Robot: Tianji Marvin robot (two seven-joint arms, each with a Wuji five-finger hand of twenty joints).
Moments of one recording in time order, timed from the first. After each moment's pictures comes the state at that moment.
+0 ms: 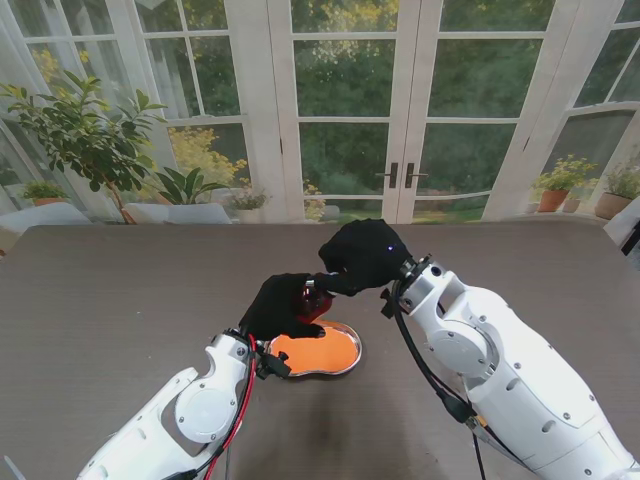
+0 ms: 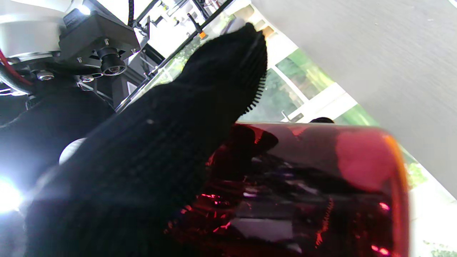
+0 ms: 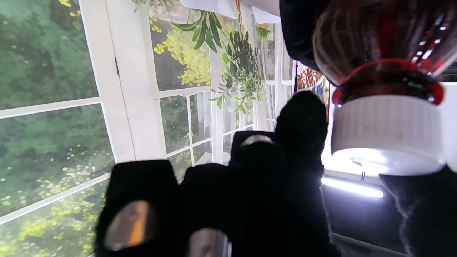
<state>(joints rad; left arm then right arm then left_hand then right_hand) 1.47 -1.21 -0.99 -1.54 0.27 -0.31 0.29 -1.25 -1.10 1.04 -1.63 -0.90 -0.40 -0.18 1.05 -1.25 0.87 -0.13 0.95 0.41 0.79 0.75 1.21 0.42 0.46 1.14 0.96 0.53 0.90 0.74 0.51 0.65 1.32 0.75 0.04 -0.46 1.05 -0.23 1.24 -0.14 1.15 0.47 1.36 -0.07 1.16 0.81 1.32 -0.05 1.70 1.02 1.13 0.17 1.76 0.90</state>
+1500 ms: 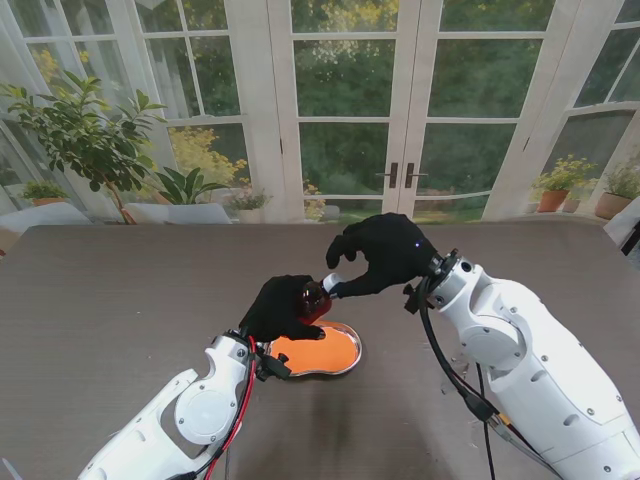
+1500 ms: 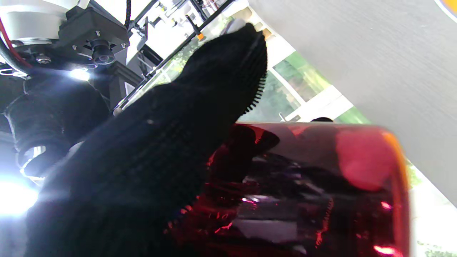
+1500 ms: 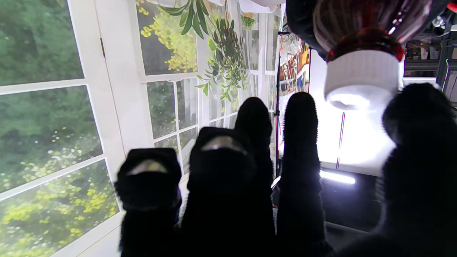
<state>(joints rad) 1.48 -1.21 -0.99 -1.55 0.26 -0.30 0.29 -1.28 -1.09 1.16 -1.61 -0.89 -0.61 -0.20 1.05 -1.25 0.87 -0.13 0.95 0.41 0.79 0.75 1.21 0.42 0.46 1.14 0.96 0.53 0.90 0.74 0.51 0.65 1.32 0.75 0.44 -0.62 0.48 -0.14 0.91 -0.23 0.71 0.39 1.08 -0.06 0.76 0.79 1.31 -0.10 1.23 0.82 0.91 0.15 1.59 0.89</state>
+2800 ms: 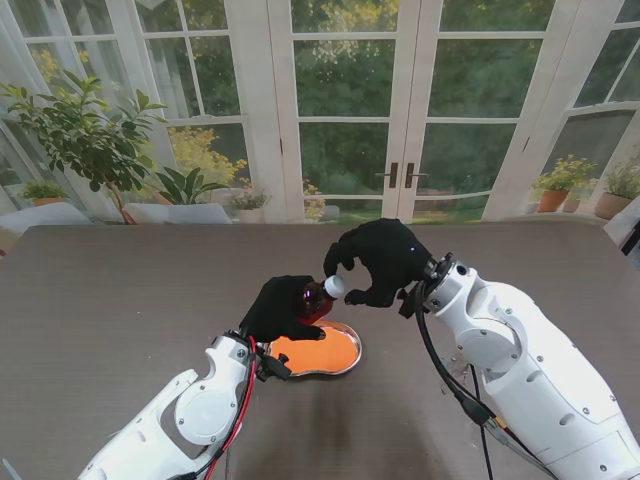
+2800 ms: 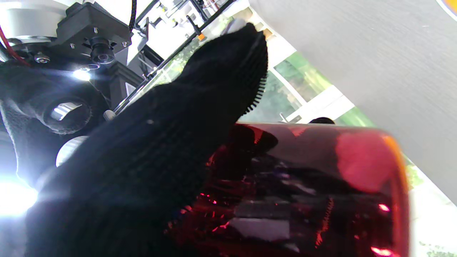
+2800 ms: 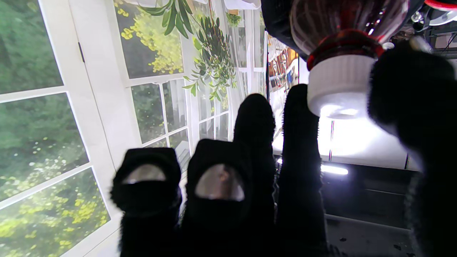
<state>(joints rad) 1.48 -1.21 -0.99 -1.55 0.27 -0.30 0.29 -1.27 -1.10 1.14 -1.59 -0.86 -0.65 -0.20 1.05 -1.25 0.87 -0.13 0.95 0.41 0.79 0.75 1.21 0.42 0.46 1.14 0.96 0.53 0.90 0.74 0.51 0.65 1.32 0.75 0.25 -1.29 1.38 -0.24 1.02 -0.22 0.70 0.36 1.19 -0.07 0.78 0.79 1.31 -0.10 1.40 0.88 0.97 0.15 1.60 0.91</state>
